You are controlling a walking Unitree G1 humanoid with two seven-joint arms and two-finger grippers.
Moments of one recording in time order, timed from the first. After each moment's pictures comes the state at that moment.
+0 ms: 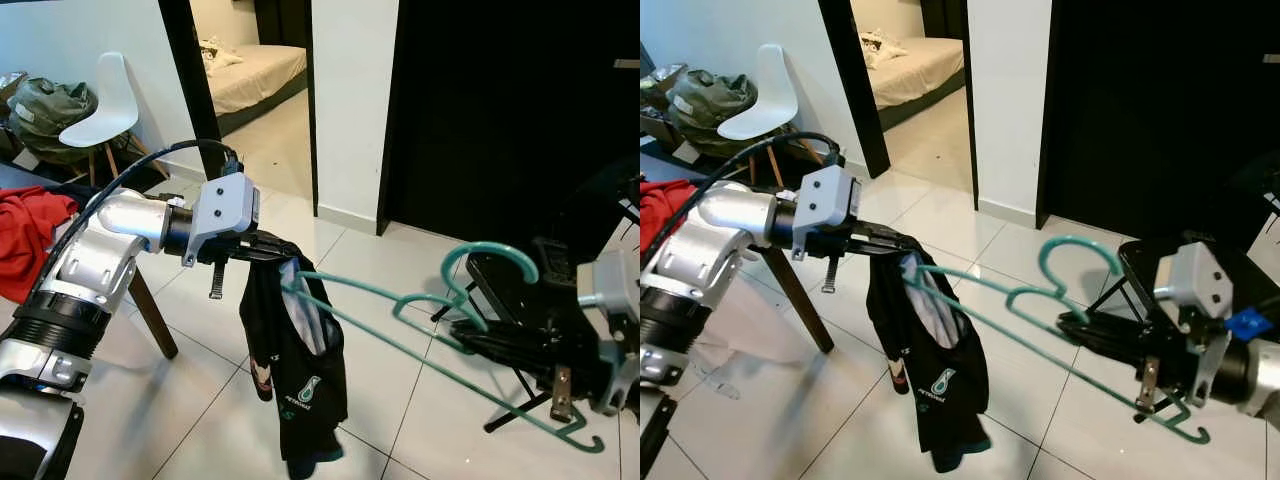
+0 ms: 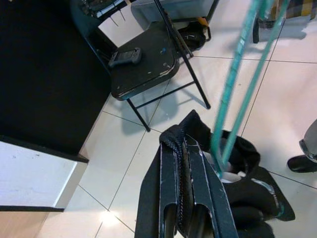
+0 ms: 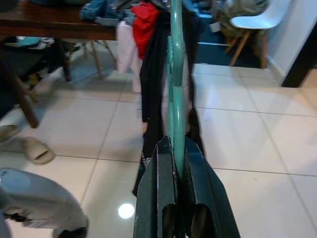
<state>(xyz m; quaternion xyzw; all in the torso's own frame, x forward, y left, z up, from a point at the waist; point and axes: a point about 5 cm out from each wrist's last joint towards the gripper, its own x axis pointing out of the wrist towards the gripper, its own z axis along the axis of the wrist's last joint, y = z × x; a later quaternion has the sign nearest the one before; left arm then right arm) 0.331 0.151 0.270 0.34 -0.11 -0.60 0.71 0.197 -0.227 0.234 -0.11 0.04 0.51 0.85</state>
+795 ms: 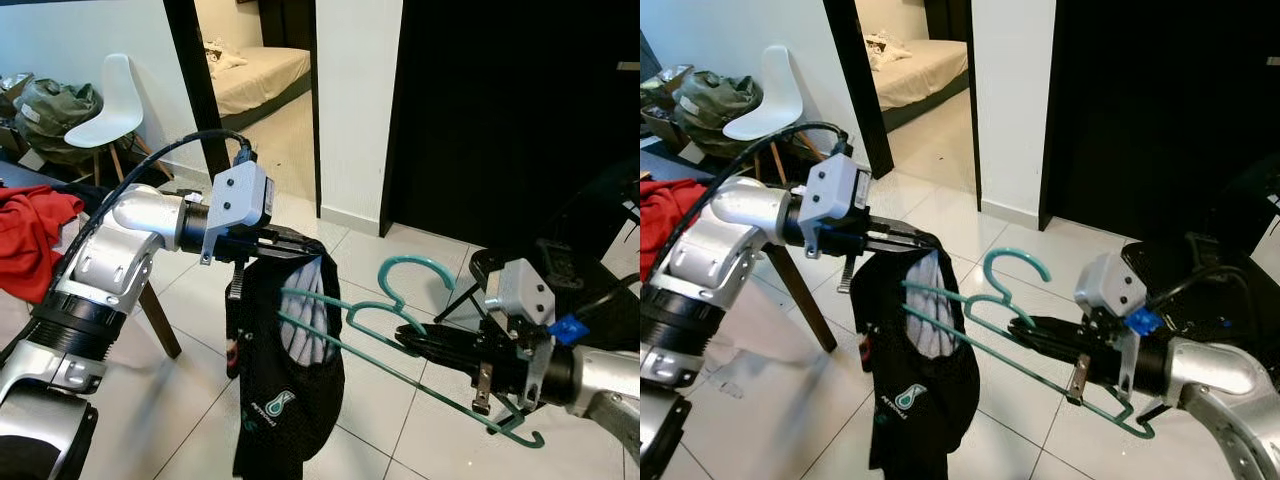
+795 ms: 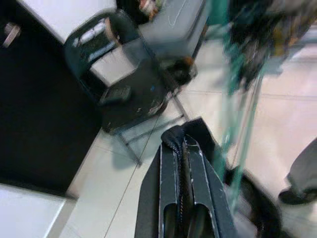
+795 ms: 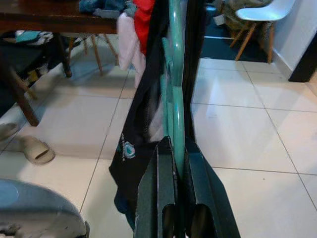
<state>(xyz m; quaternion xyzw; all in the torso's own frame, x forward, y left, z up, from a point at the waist) 0.314 0.121 0.286 0.28 -0.16 -0.66 0.68 0.225 -0.190 0.210 -0.10 0.05 0.49 0.87</state>
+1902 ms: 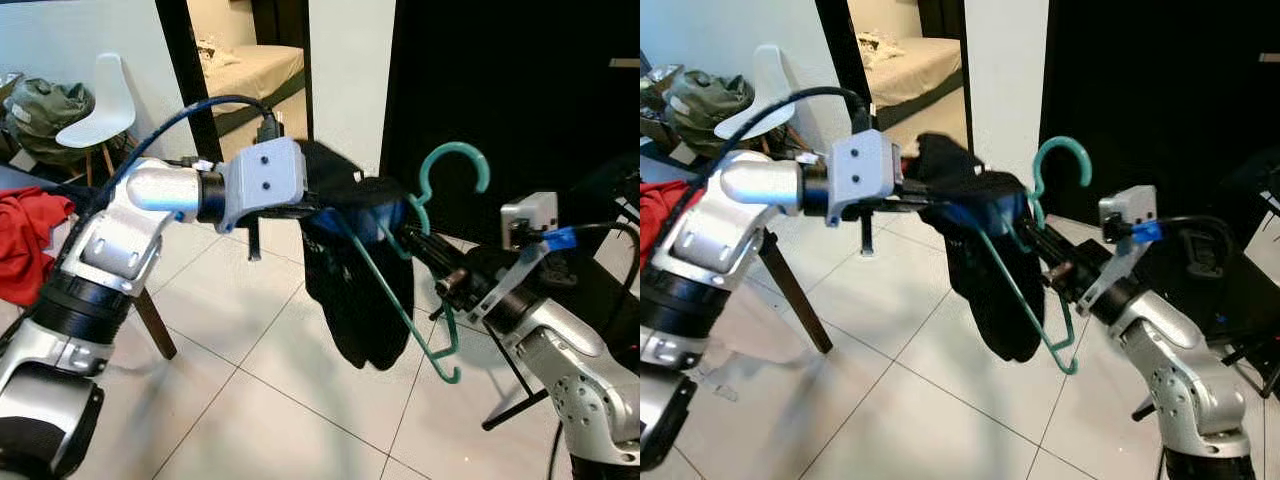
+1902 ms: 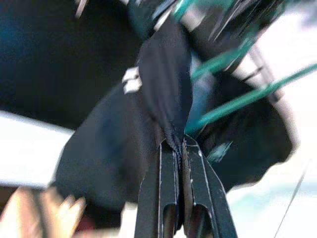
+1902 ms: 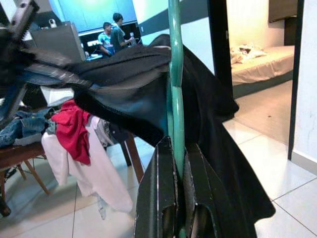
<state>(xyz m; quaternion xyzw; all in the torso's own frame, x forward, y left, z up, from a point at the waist) 0.336 0.130 0.314 0.43 -0.17 -0.48 0.75 0.274 -0.182 0.226 0.08 -0.08 0.32 0.94</state>
